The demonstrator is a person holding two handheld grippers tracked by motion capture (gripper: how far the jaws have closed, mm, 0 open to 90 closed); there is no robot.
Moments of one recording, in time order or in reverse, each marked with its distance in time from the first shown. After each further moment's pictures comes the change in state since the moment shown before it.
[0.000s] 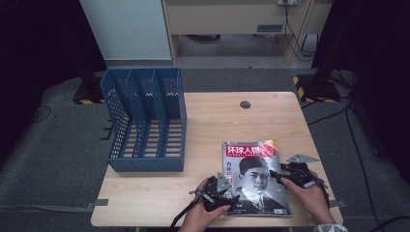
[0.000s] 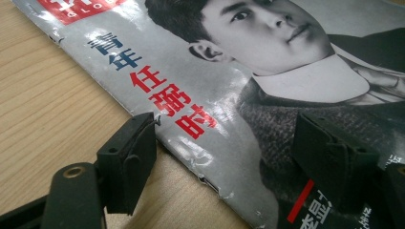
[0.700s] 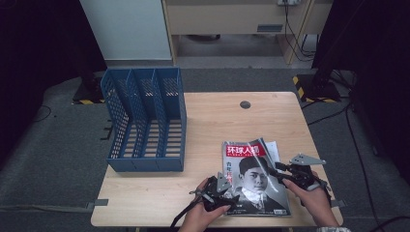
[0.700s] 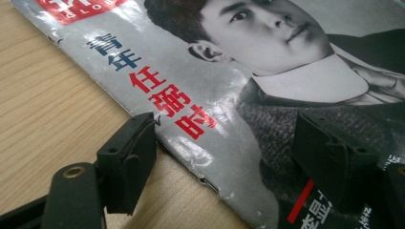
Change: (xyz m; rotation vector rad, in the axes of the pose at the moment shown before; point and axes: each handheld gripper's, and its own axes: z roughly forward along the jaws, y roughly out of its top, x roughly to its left) left arm 0.000 0.000 0.000 0.000 0.000 0.000; right arm 0.017 0.010 -0.024 -0.131 0.120 -0.035
